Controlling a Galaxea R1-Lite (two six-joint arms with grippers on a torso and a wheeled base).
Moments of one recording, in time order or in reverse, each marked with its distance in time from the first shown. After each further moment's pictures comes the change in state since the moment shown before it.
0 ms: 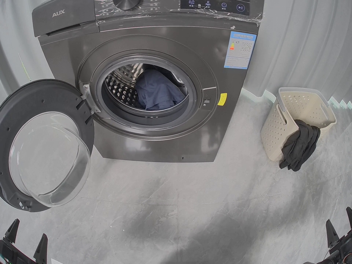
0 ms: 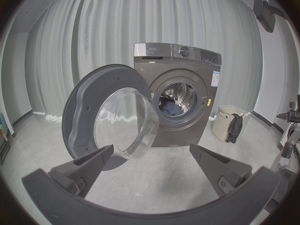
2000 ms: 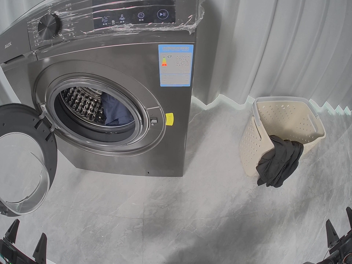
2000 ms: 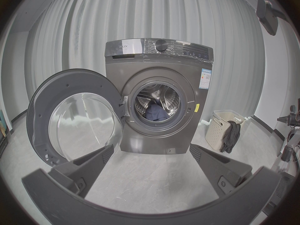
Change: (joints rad) left arm -0.001 0.003 0.000 0.000 0.011 -0.025; right arm 0.000 0.003 0.000 0.000 0.000 0.000
